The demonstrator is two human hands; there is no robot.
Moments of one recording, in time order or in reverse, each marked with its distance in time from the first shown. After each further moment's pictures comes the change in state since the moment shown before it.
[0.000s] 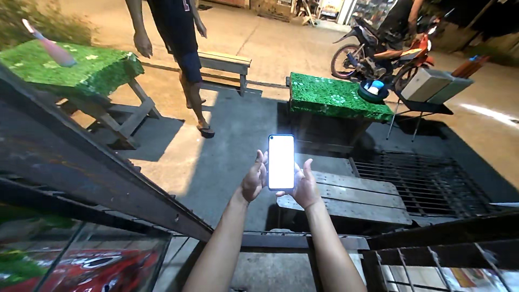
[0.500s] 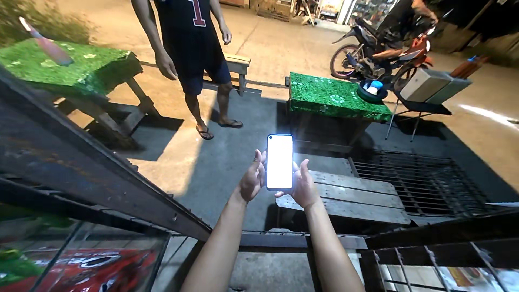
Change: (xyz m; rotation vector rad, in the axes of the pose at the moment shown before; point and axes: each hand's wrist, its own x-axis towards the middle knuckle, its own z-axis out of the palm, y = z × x) left_hand -0.001 0.000 0.000 0.013 0.012 0.006; right_hand 0.000 0.001 -0.004 -0.116 -0.077 -0.043
